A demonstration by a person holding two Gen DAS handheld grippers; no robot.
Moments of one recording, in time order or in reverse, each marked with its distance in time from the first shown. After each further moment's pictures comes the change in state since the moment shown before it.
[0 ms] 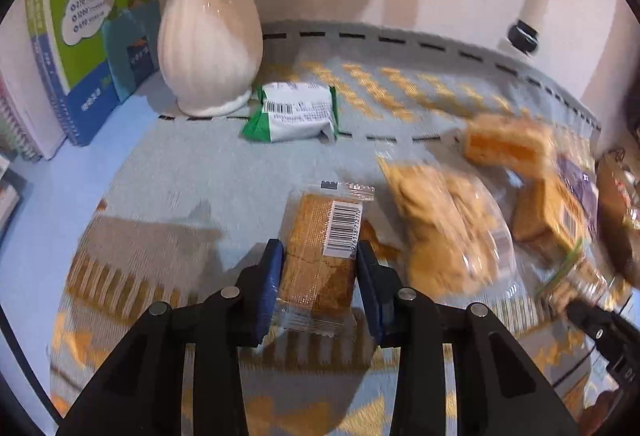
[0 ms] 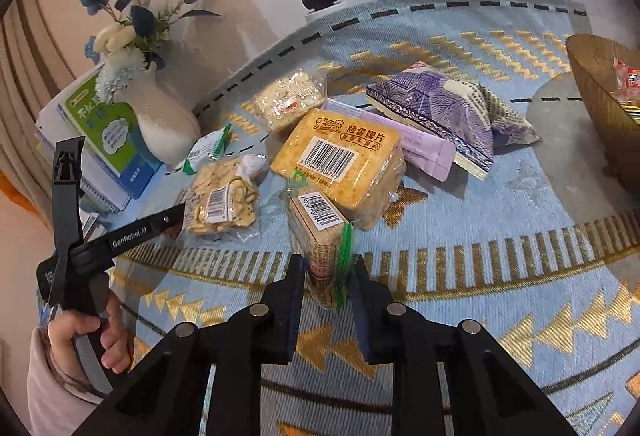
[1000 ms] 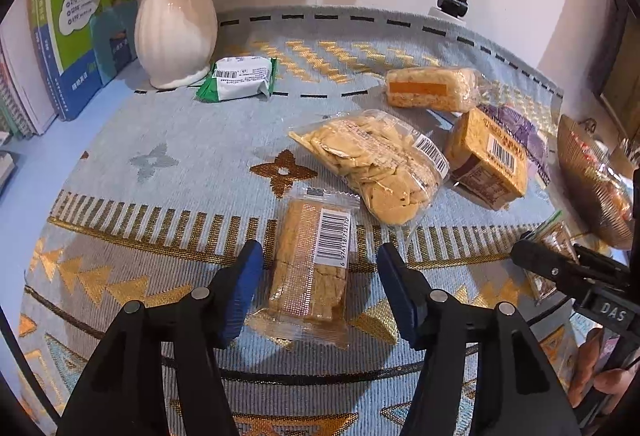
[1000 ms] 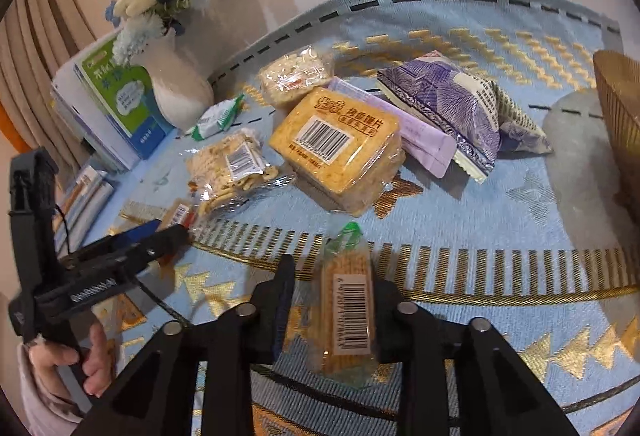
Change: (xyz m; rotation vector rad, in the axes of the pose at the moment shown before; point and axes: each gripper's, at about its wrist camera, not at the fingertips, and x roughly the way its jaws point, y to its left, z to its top) left arm -0.017 -0.031 -0.036 0.043 0.008 -0.073; right arm 0.005 -0.016 0.006 -0.107 0.100 0.079
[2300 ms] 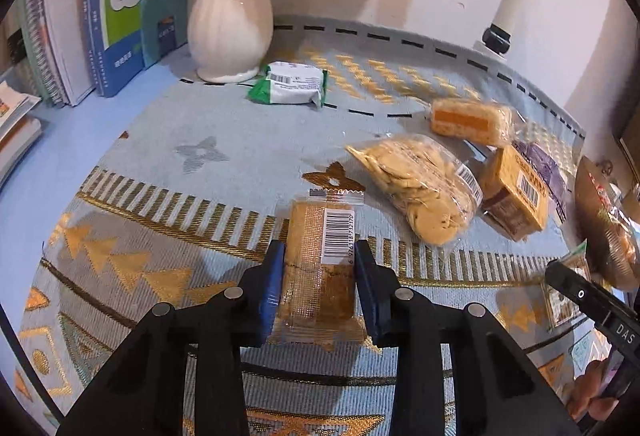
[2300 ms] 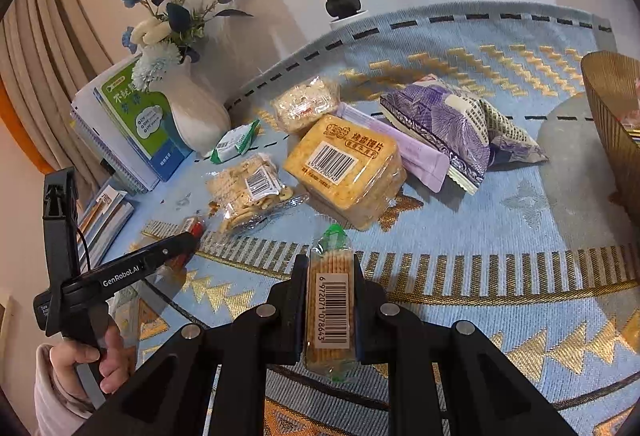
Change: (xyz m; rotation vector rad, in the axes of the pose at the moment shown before) left arm -0.007 0.028 -0.004 -0.138 -0.055 0.042; right arm -0.017 -0.003 -0.001 0.014 -0.083 0.062
